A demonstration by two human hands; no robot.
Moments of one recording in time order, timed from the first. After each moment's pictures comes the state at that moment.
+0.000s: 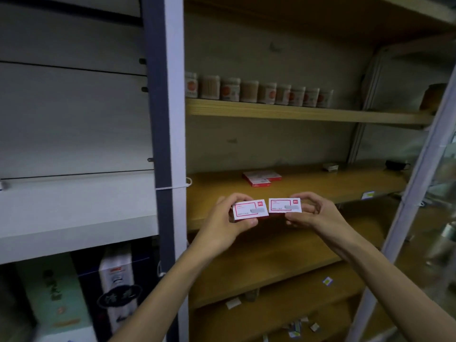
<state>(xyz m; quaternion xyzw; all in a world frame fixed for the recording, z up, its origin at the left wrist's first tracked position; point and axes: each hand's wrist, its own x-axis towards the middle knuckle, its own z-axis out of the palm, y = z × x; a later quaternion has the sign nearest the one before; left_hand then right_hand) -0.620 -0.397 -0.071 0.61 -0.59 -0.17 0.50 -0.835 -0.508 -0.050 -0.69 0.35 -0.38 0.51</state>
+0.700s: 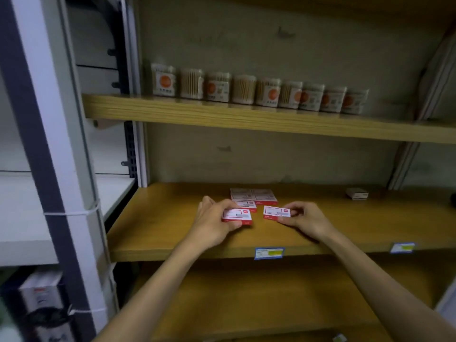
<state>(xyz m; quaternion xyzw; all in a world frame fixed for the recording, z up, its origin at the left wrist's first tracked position) -0.640 -0.579 -0.064 0.80 -0.48 -0.07 0.35 -0.815 -0.770 -0.061 -0.83 0.37 -0.23 0.35</state>
